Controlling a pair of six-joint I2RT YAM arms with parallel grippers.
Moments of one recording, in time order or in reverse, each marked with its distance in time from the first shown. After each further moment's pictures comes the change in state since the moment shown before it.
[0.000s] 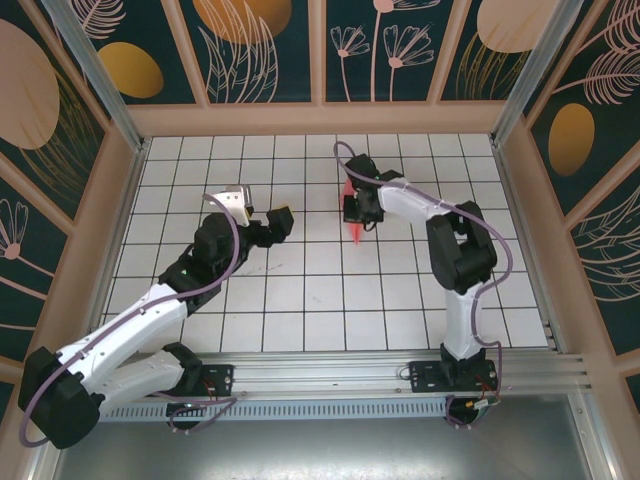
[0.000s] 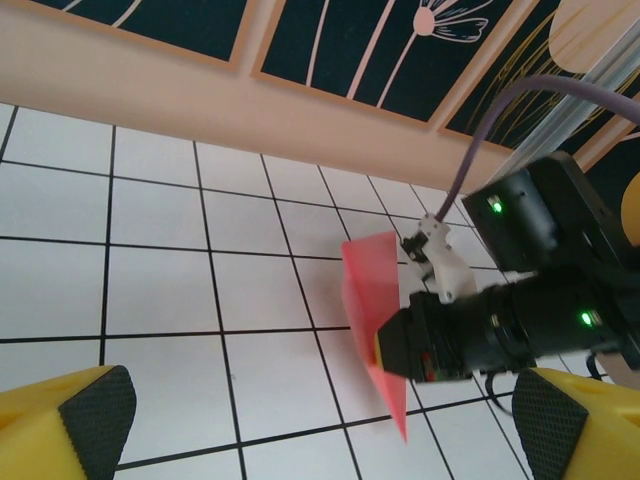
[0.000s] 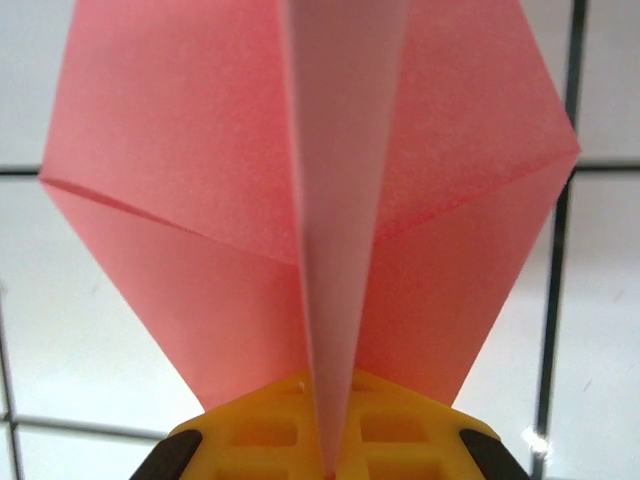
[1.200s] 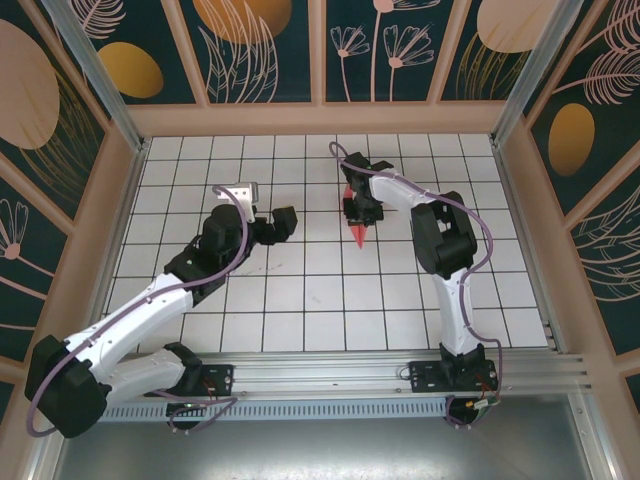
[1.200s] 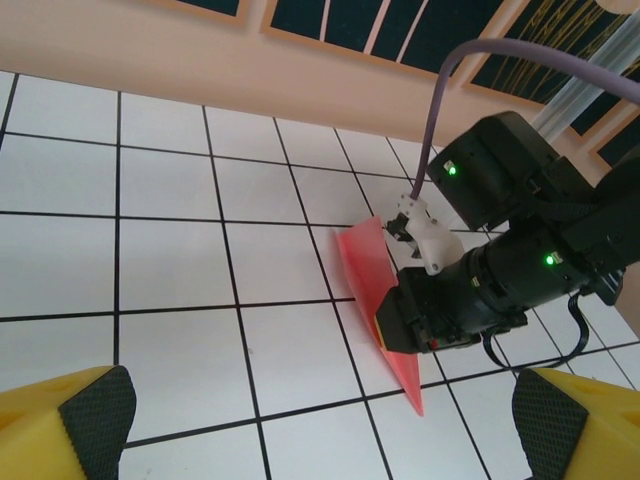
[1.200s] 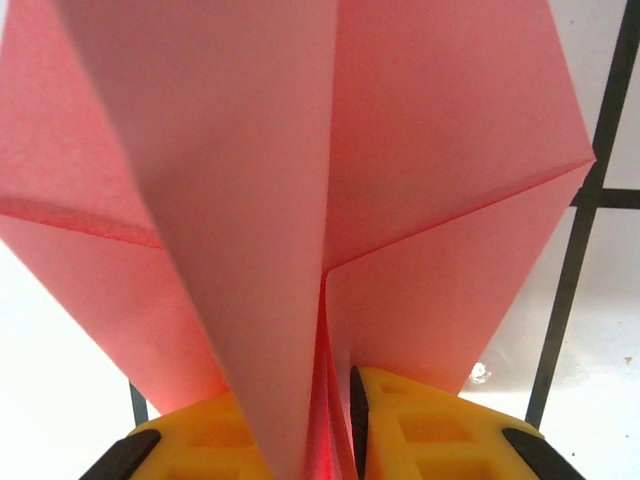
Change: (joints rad) left arm 0.025 0.082 0.069 -0.082 0.035 0.013; right arm -0.018 0.170 0.187 -0.210 -0.005 -0.070
